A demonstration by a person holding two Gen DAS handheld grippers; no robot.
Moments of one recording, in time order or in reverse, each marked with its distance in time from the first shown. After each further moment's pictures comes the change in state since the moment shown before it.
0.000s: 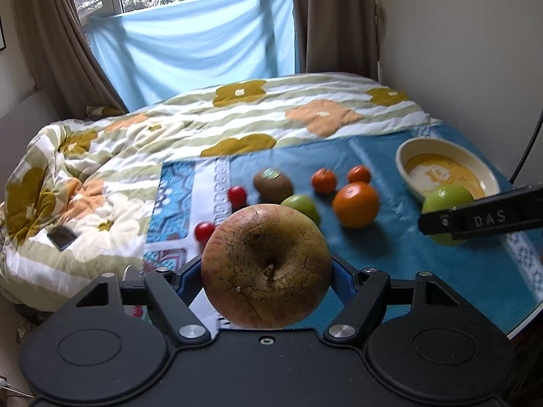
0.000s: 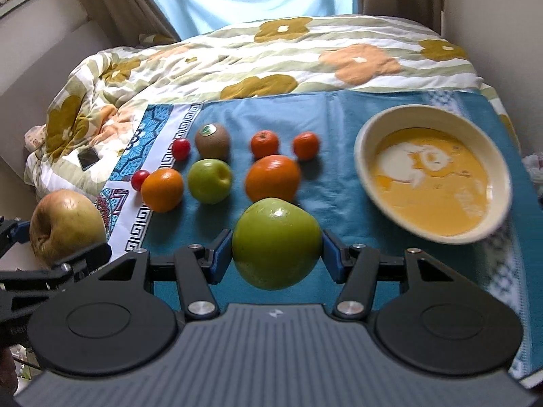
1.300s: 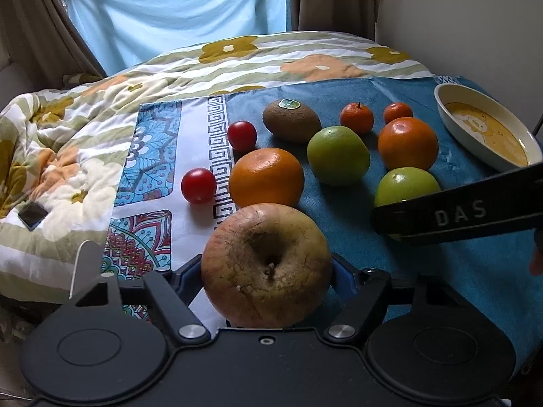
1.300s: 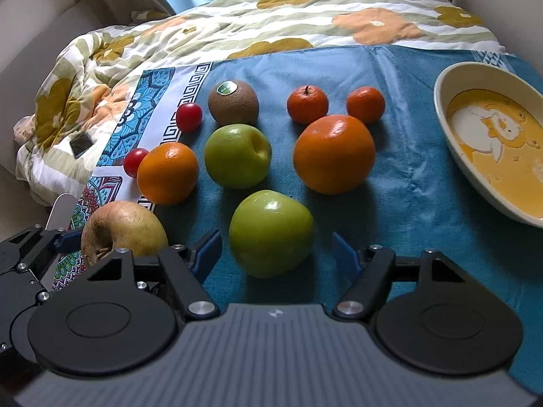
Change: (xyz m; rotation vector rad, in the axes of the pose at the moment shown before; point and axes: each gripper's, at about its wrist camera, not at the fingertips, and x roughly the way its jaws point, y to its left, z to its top) left arm 0.103 0.041 -0.034 0.031 0.128 -0.055; right arm 0.102 0.062 -0.006 0.033 0.104 0.006
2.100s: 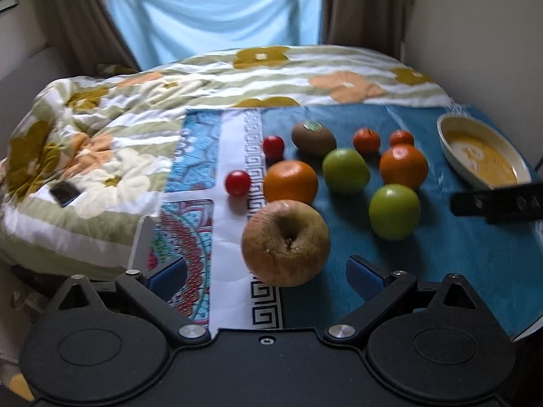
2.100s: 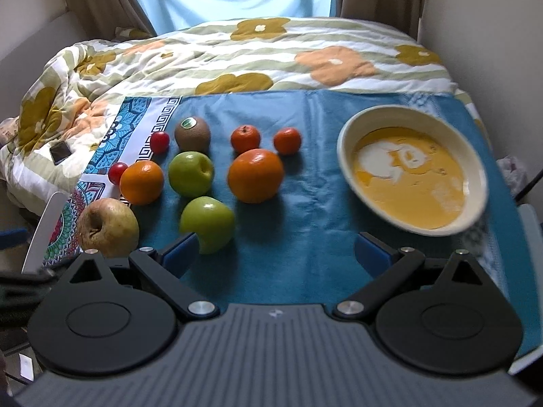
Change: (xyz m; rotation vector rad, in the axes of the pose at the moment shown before) left arm -0.062 0.004 -0.009 -0.097 -0.008 0.046; right arm -0.076 -0.026 -0.009 -0.038 -0.091 -0.124
